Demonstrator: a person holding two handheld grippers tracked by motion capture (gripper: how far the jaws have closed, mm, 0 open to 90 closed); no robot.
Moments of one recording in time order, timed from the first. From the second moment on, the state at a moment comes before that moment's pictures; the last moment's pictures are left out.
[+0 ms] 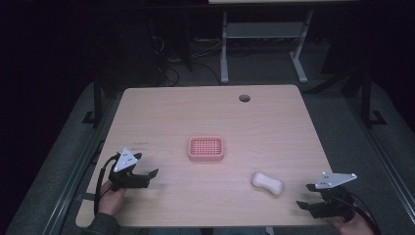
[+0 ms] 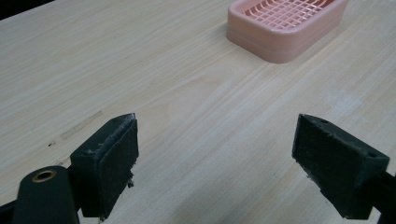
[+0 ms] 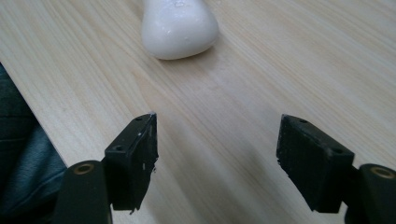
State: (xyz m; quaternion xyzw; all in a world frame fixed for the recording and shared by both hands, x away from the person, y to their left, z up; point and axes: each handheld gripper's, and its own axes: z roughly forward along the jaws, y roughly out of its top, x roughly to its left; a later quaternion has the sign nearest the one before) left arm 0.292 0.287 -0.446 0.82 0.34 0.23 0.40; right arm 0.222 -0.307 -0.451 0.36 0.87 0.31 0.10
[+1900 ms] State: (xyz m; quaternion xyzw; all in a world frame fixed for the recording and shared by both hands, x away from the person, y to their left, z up) left arm 0.291 0.294 -0.445 0.81 0.35 0.24 0.40; right arm 0.284 -0.202 -0.432 0.23 0.95 0.20 0.08
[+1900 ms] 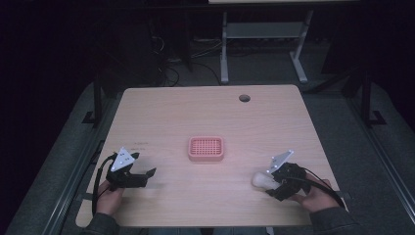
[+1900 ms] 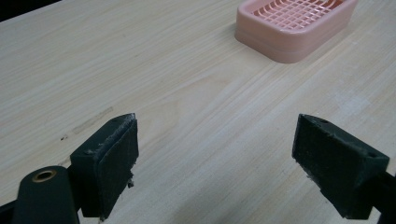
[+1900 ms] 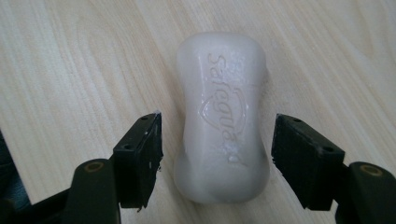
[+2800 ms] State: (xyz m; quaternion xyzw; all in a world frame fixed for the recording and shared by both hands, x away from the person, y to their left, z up) left arm 0.291 0.296 -0.444 0.81 0.35 0.23 0.40; right arm 0.304 -0.184 -0.442 0.22 0.96 0.15 0.05
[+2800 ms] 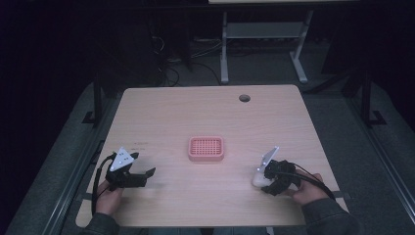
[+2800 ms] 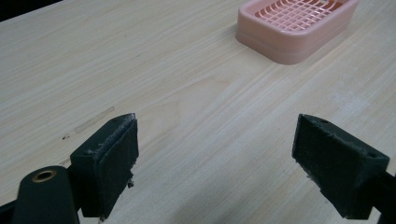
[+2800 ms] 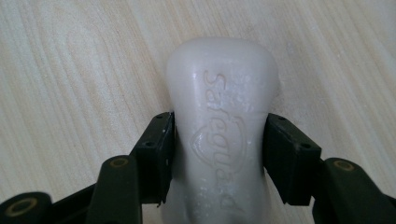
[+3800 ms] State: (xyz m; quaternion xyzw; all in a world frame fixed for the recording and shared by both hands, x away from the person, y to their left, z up) left arm 0.291 0.297 -0.444 0.81 0.36 0.24 0.41; right arm 0.312 -0.171 -0.415 0.19 0.97 0.15 0.06
